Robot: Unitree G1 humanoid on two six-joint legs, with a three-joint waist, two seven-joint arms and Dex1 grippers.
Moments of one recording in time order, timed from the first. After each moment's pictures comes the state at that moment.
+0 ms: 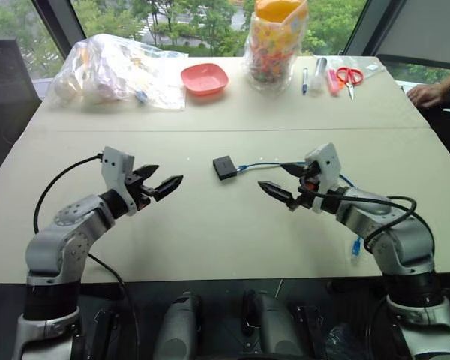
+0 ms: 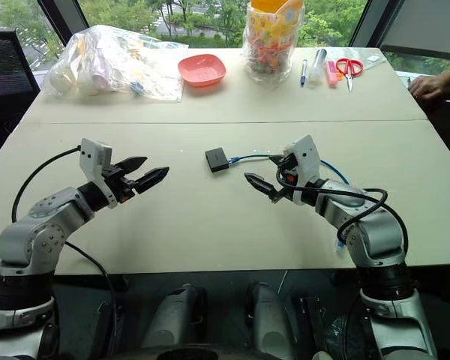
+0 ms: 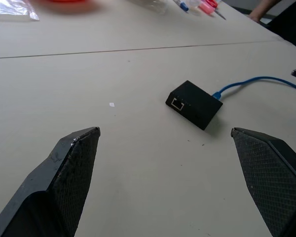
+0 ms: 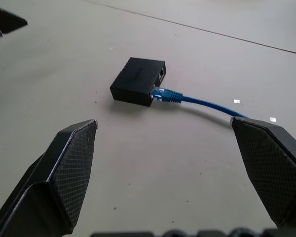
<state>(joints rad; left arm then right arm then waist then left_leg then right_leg) -0.28 0.55 0.21 -0.25 -0.64 0.74 -0.59 -0.36 -0.60 -0.01 -0.27 0.51 0.75 0.58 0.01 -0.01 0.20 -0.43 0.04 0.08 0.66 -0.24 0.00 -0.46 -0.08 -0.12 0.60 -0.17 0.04</state>
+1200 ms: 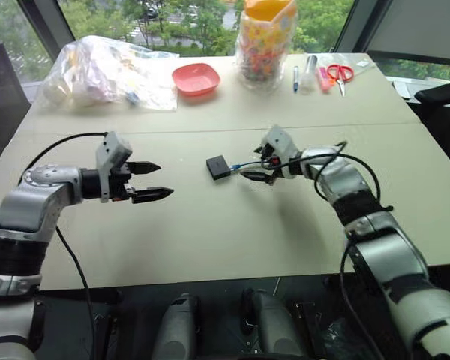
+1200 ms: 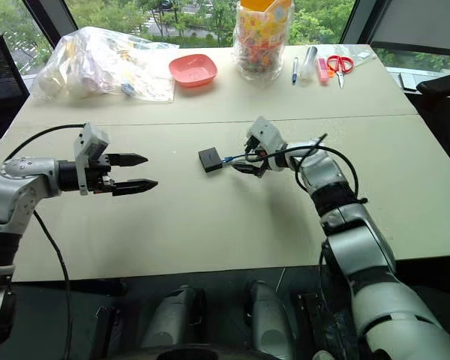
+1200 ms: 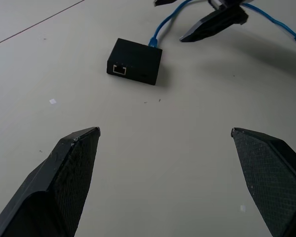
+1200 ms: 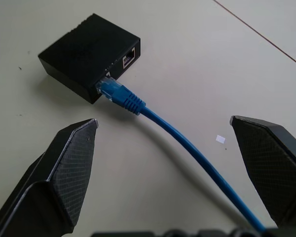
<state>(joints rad) -0.50 0.85 0.03 0.02 -0.50 0.61 -1.13 -1.02 -0.40 0.30 0.90 0.05 0.18 0.91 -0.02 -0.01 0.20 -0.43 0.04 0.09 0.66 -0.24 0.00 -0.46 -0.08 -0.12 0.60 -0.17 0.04</state>
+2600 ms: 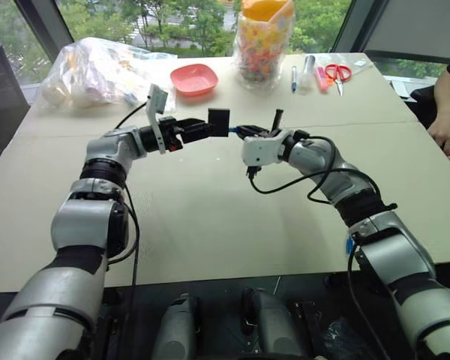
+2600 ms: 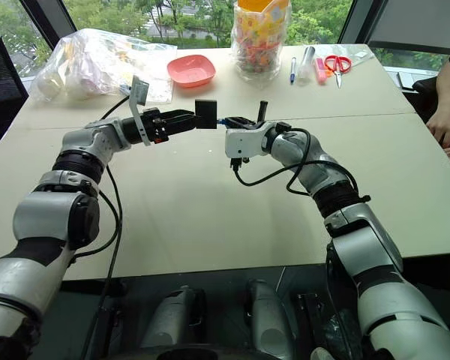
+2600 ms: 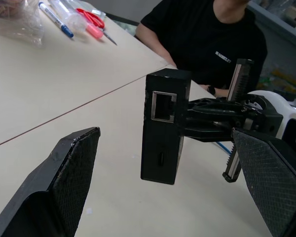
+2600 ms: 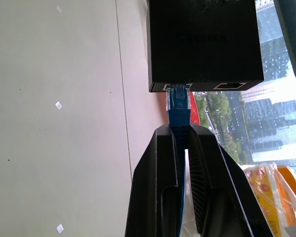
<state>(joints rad) -1.23 0.38 0.10 1.23 -0.35 0.35 -1.22 -0.91 -0.48 0.38 0.57 -0.50 -0.44 0.39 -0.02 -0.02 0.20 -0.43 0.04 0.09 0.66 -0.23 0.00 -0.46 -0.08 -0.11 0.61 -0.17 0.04</state>
